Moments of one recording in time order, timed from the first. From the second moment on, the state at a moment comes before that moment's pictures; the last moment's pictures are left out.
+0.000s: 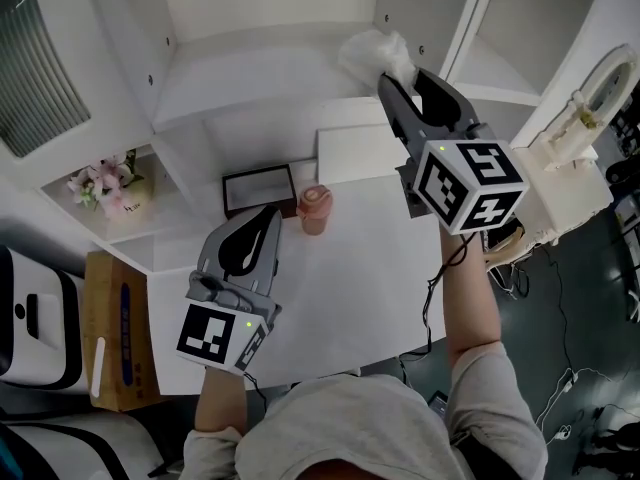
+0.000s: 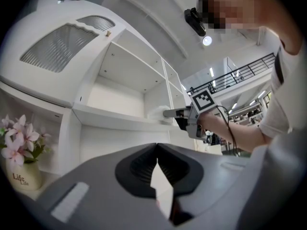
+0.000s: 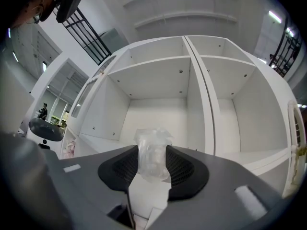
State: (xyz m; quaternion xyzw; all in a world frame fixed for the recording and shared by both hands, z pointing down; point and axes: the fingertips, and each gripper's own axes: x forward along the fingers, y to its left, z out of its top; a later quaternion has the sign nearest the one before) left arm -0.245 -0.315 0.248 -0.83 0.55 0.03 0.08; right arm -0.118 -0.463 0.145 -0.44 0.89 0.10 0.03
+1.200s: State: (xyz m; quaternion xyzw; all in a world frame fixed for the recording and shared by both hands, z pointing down) left arm -0.267 -0.304 0.250 -0.81 0.58 0.02 0.07; right arm -0.133 -0.484 0.139 -0.42 0.90 0.09 0.08
